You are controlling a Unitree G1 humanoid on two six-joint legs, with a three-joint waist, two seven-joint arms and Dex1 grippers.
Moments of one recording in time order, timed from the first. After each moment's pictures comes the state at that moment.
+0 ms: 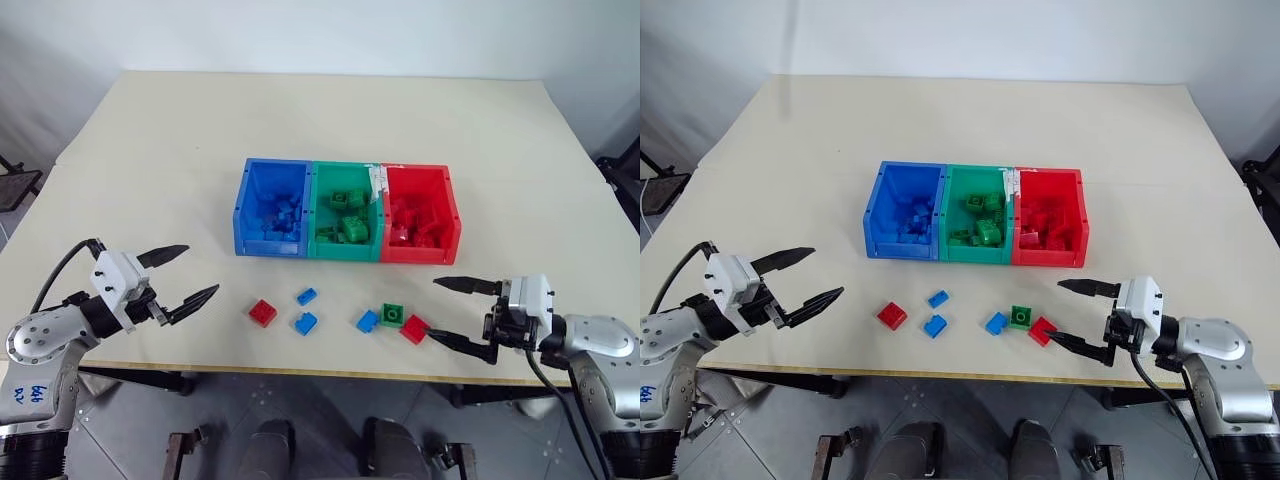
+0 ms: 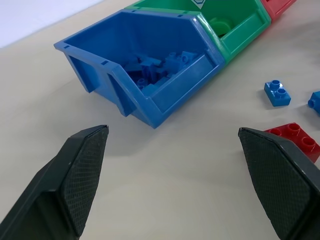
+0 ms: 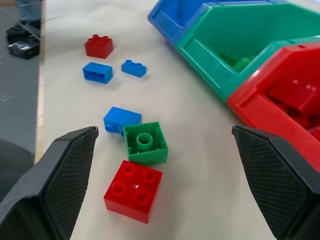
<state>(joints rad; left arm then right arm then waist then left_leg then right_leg) -0.04 0.71 0.34 -0.07 -0.40 0.01 -0.90 -0.03 -0.72 -0.17 -0.09 0.52 -0.02 1.20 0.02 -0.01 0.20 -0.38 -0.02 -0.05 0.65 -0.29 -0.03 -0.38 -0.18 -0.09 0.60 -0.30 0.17</state>
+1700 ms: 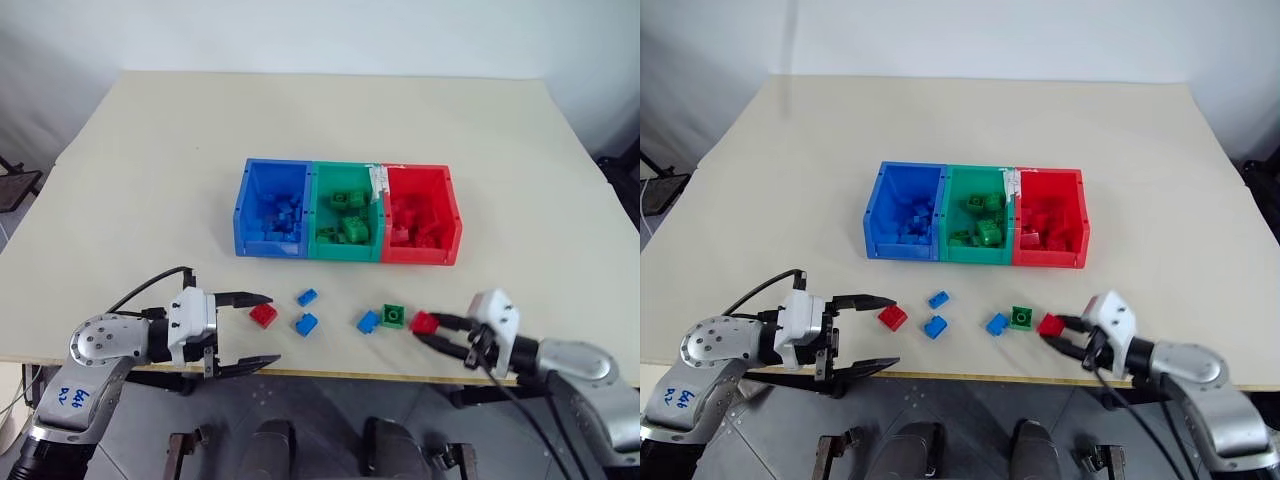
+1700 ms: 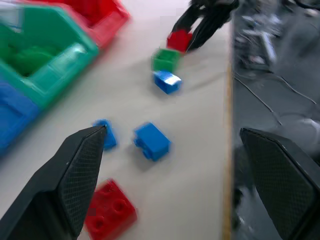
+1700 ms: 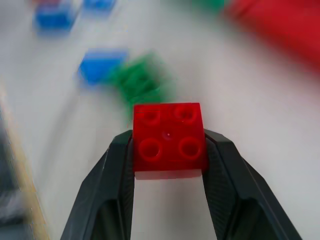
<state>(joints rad) 0.00 0.69 0.13 -0.34 -0.47 0.15 -1.03 -0.04 -0.74 -0.19 -0.26 0.50 0.36 0.92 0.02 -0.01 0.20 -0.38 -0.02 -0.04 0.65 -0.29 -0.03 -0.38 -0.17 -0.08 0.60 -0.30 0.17</state>
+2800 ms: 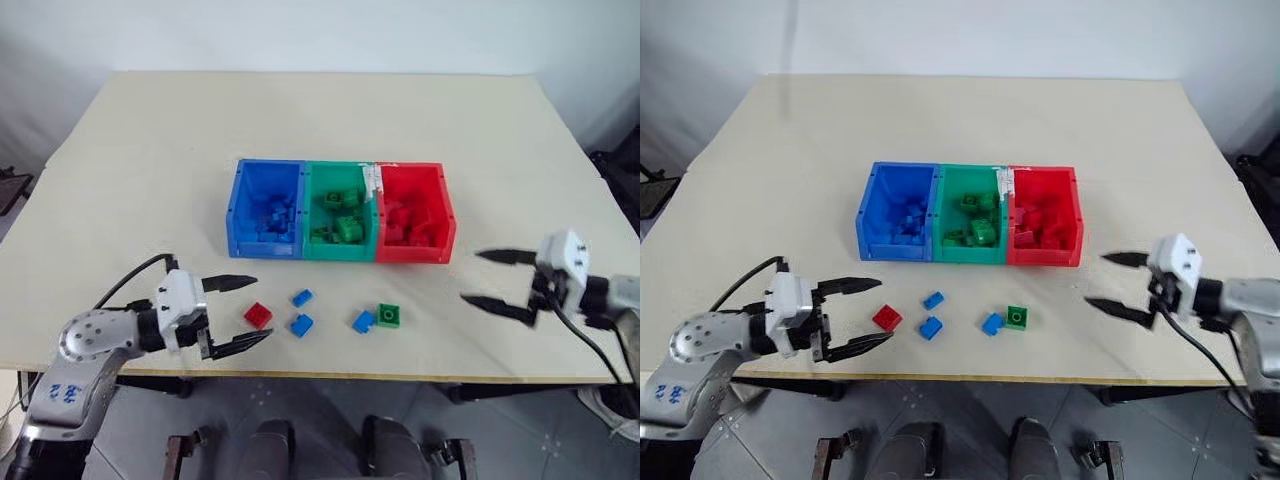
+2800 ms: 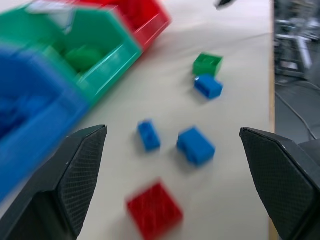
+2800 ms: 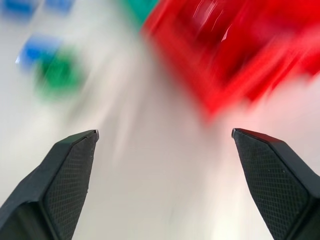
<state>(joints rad) -0.08 0.71 0.10 -0.31 -0.46 0.19 -1.03 -0.17 -0.97 -0.22 0.15 0.39 0.06 1.34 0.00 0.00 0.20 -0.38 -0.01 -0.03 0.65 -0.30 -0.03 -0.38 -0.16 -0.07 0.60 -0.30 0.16</state>
